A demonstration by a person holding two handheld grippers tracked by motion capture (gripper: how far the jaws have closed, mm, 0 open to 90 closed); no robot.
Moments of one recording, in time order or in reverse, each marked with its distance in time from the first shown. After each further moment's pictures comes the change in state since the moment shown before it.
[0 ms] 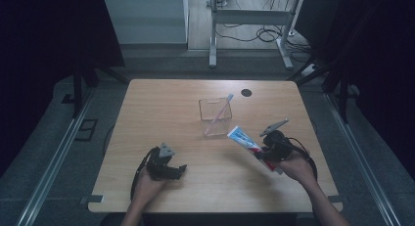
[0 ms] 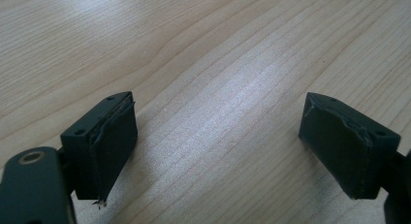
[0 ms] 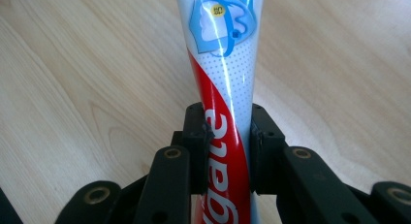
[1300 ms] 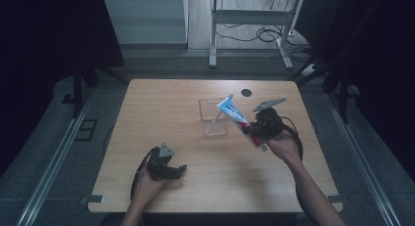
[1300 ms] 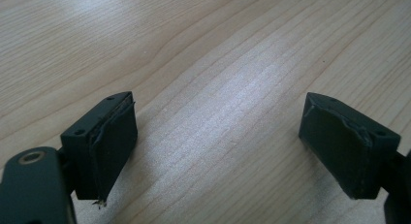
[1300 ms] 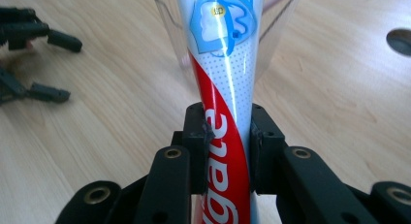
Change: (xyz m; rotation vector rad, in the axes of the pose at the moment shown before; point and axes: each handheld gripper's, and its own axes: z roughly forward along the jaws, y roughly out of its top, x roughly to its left) left arm 0.000 0.000 0.000 0.001 0.001 0.000; right arm -0.006 0.066 -0.015 -0.239 0.000 0.023
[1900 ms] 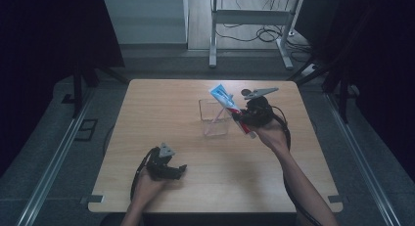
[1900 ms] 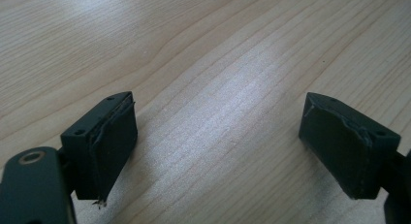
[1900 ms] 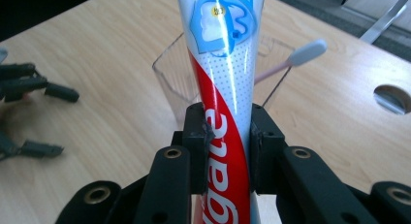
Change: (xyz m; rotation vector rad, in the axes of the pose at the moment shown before) left arm 0.000 0.000 0.000 -0.002 0.001 -0.002; right arm 0.001 0.036 0.015 -0.109 -0.021 -0.013
